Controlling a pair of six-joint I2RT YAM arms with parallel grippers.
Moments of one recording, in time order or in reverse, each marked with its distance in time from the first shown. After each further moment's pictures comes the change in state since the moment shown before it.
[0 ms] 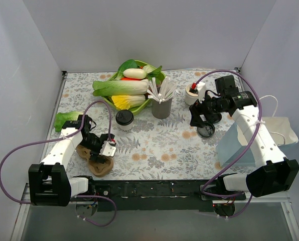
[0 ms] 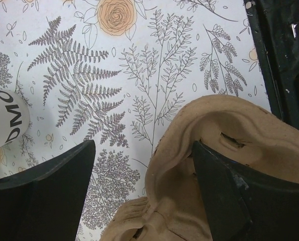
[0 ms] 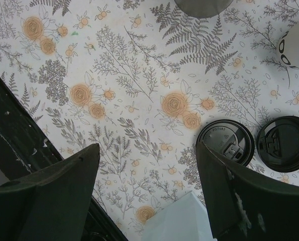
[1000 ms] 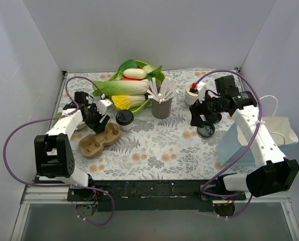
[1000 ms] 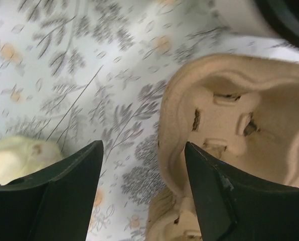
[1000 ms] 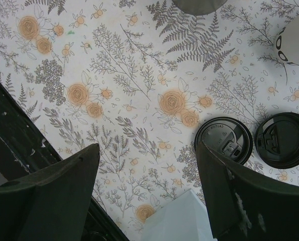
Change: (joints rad) left arm 0.056 0.311 0.250 0.507 -0.317 -1.186; right arm 0.000 0.000 0.000 0.000 0.019 0.010
